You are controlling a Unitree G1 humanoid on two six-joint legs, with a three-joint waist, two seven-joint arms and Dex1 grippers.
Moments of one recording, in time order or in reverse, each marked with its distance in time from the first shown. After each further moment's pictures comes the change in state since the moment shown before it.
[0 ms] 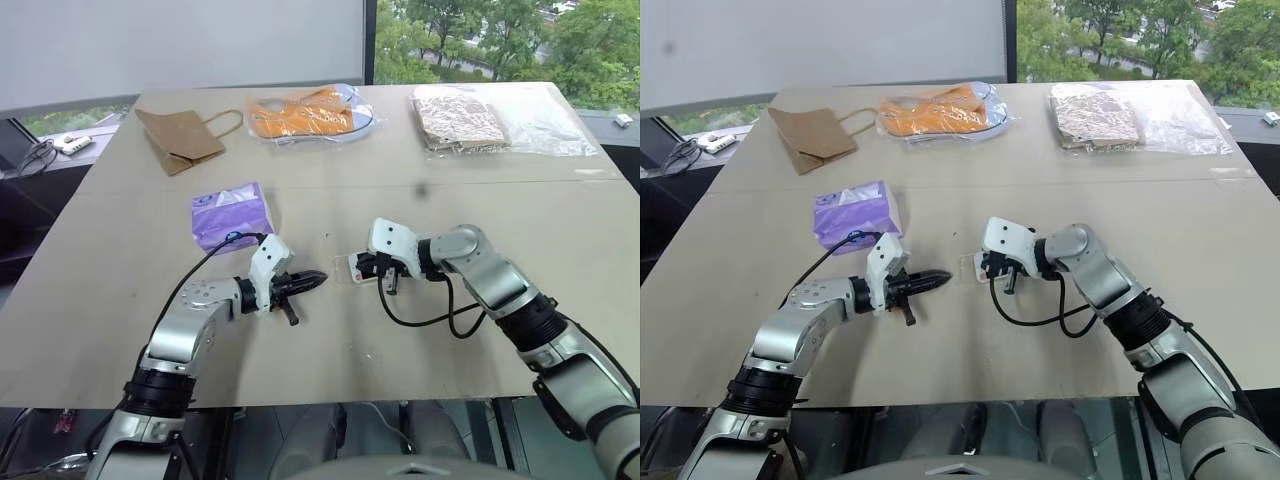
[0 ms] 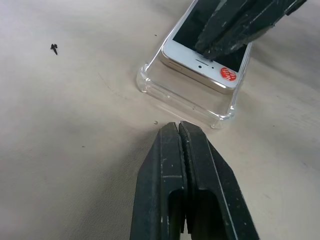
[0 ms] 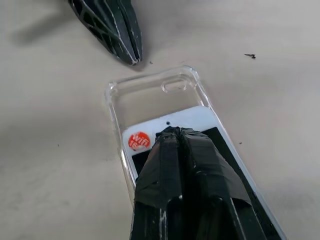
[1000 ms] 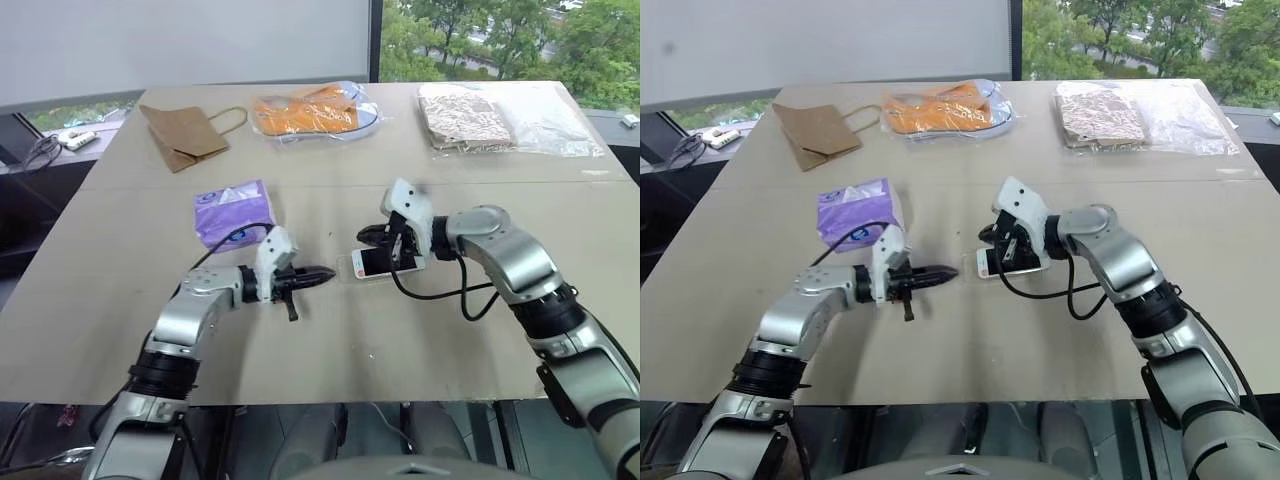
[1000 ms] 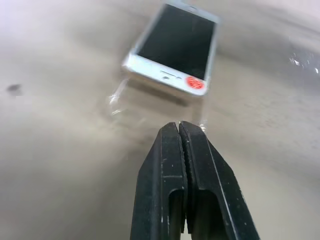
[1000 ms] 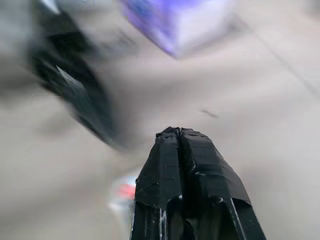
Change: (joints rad) left arm -0.080 0.011 -0.001 0.079 -0.020 -0.066 -0.154; right arm -0.062 -0.044 -0.104 -0.053 0.167 0.095 -0.094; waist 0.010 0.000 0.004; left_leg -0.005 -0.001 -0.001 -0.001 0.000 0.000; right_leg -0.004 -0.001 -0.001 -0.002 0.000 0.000
